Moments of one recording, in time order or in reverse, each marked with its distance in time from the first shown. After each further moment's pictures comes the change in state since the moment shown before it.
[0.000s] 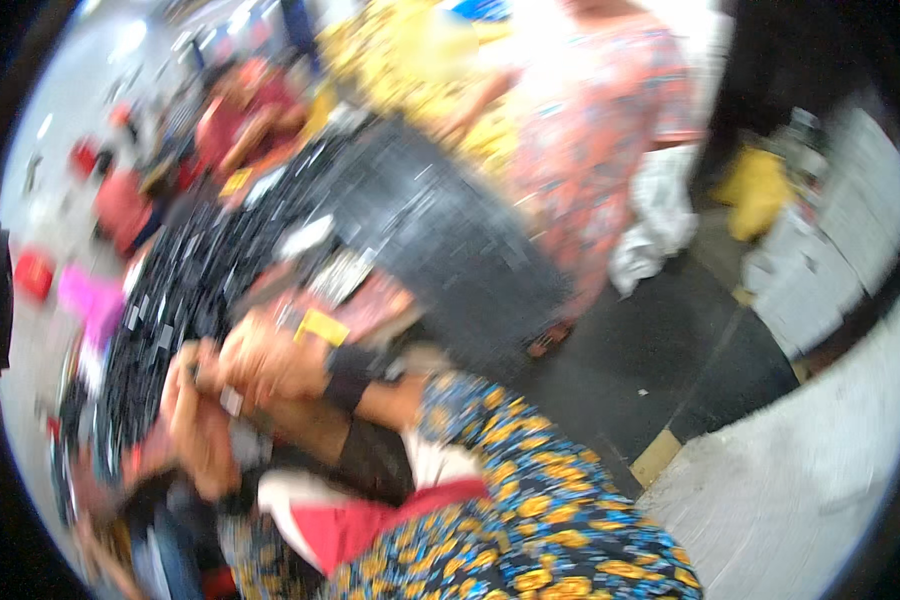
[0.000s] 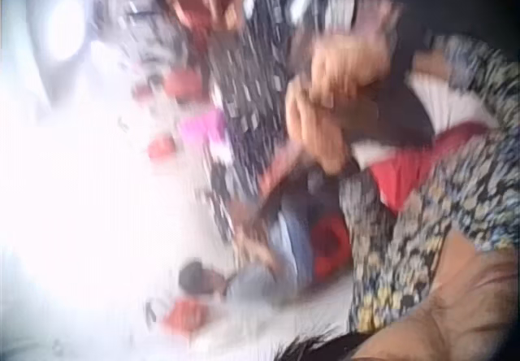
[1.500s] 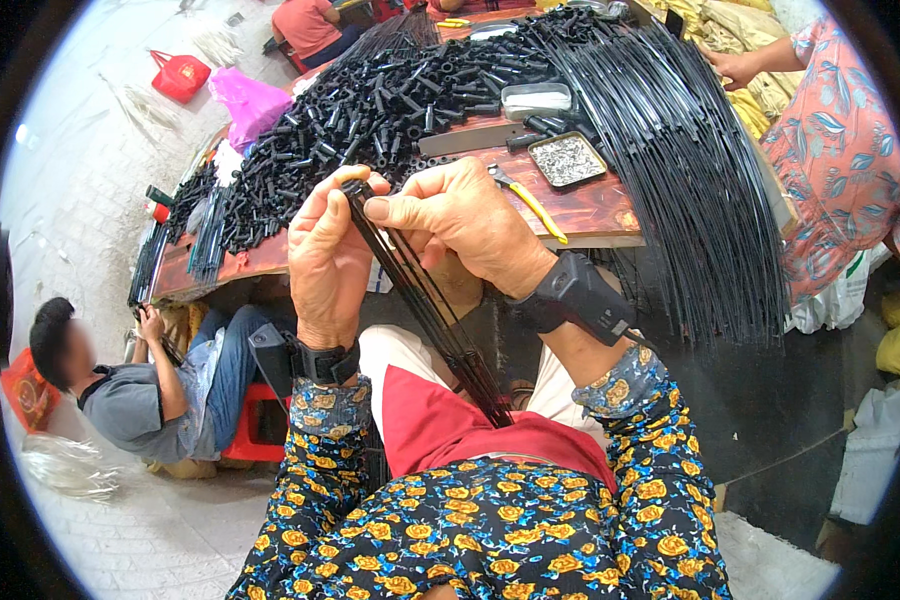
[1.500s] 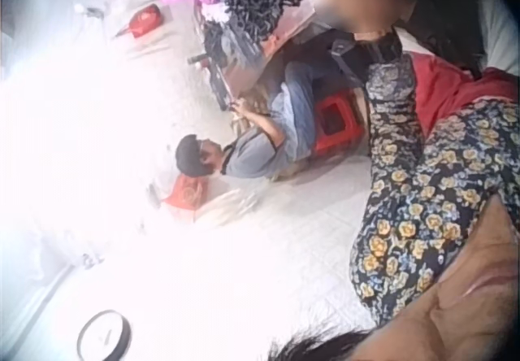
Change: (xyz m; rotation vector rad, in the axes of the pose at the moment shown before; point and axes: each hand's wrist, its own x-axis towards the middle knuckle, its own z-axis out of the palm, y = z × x) left_hand 0.011 -0.007 -0.016 -0.165 0.018 -0.018; right_hand 0.023 0.022 0.000 -0.047 0.155 -0.073
